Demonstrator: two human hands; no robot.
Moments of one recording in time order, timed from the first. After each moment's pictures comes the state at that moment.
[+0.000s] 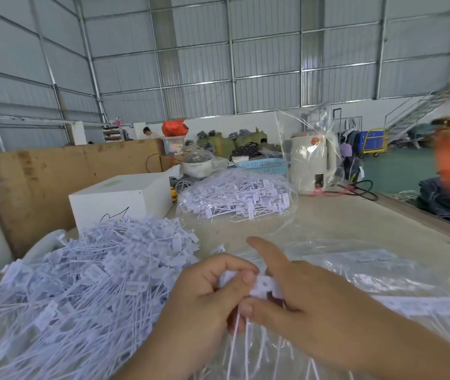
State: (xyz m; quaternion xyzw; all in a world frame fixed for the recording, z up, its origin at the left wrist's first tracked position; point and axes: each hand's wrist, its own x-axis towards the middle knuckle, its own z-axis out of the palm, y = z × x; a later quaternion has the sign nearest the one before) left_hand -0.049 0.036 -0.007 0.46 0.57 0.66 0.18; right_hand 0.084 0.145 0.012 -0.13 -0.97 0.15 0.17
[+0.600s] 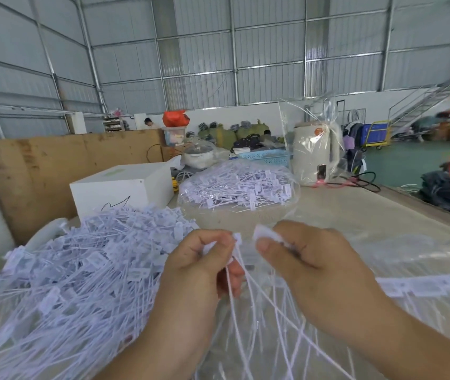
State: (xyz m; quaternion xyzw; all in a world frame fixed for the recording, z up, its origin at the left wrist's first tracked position) left_hand -0.048 0.042 -0.007 0.32 0.49 0.78 0.21; right_hand 0.080 0.143 0.014 -0.13 -0.87 0.26 0.39
